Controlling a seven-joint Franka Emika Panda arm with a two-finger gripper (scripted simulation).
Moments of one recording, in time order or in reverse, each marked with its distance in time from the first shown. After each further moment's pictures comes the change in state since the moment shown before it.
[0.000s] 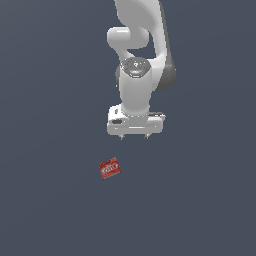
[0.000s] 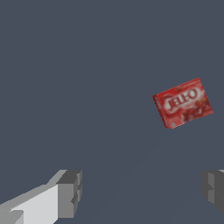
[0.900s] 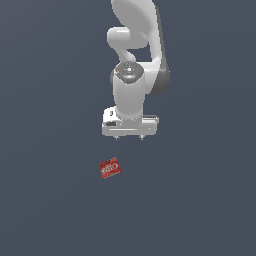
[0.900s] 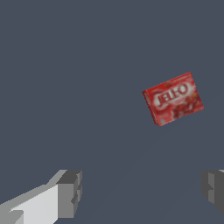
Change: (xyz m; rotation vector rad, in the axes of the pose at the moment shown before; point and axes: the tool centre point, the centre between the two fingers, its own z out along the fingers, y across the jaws) arm -0.003 0.021 0.009 -0.017 -0.025 0.010
